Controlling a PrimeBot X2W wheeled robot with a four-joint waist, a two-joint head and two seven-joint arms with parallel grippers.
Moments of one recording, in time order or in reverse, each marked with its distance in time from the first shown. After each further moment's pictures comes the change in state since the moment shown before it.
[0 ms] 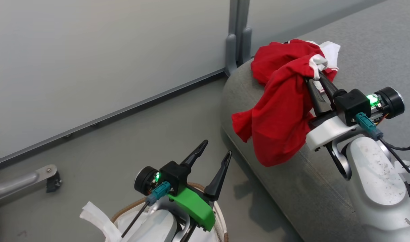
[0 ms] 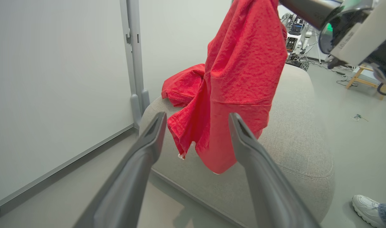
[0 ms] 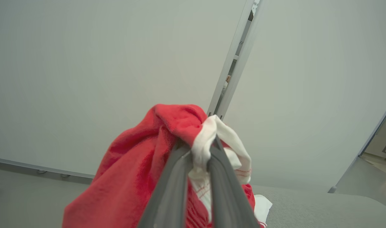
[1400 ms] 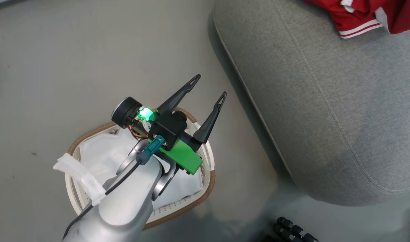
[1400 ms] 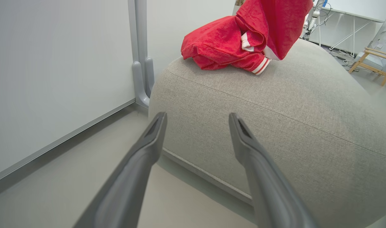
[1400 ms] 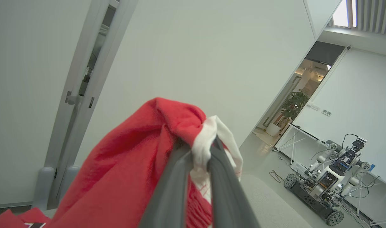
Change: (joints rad) left arm -0.265 0.093 -0.009 -0.064 0.168 0.000 0.000; right arm -0.687 -0.290 -0.440 0.340 -0.100 0.000 0.000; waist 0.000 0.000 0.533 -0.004
